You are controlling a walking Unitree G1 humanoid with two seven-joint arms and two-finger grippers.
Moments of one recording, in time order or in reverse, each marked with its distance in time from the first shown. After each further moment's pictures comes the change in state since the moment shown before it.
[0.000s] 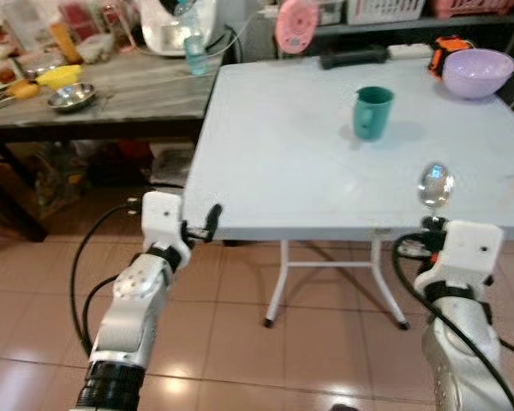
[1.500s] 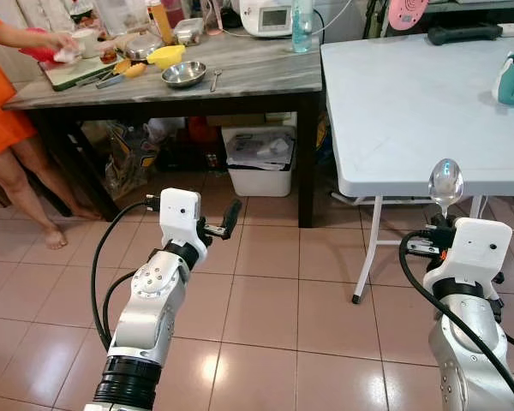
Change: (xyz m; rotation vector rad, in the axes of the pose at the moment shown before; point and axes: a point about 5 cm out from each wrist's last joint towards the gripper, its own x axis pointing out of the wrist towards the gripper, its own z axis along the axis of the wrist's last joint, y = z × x) left arm 0.008 -0.023 0.005 -0.029 -0.048 -0.080; right arm 0.005 -0.008 -0.001 -0.021 -0.013 -0.027
